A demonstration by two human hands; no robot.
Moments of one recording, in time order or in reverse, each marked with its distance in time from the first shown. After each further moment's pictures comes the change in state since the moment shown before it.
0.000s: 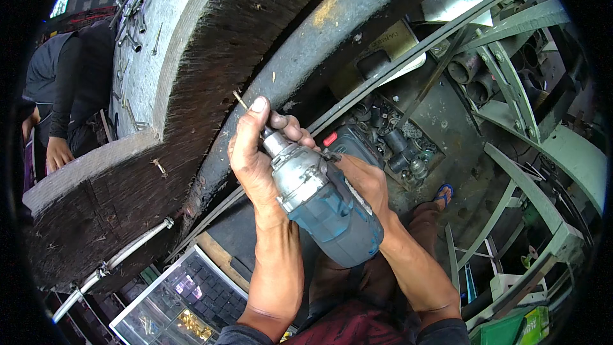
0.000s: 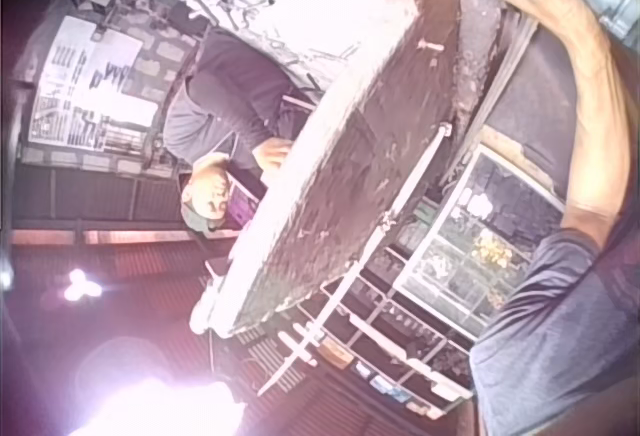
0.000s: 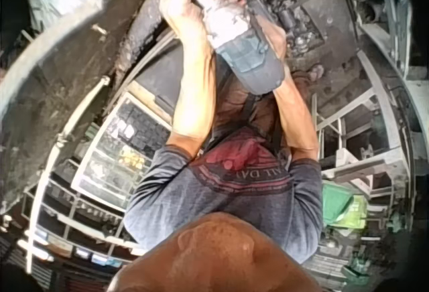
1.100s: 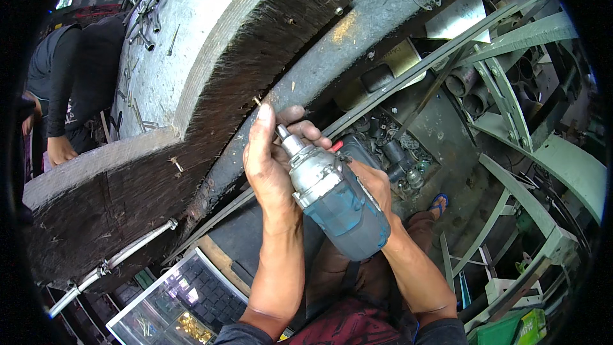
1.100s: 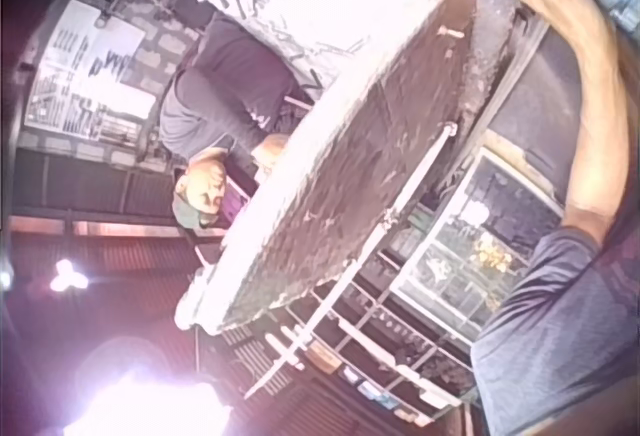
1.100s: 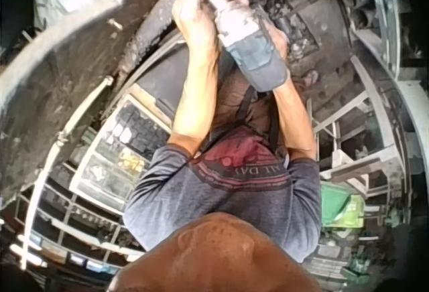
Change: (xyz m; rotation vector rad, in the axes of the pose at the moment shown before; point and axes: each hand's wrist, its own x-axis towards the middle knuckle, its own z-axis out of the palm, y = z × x) left_hand -0.008 0.011 -0.002 0.026 -0.013 -0.045; right_hand 0.003 -0.005 0.003 0.138 0.020 0.166
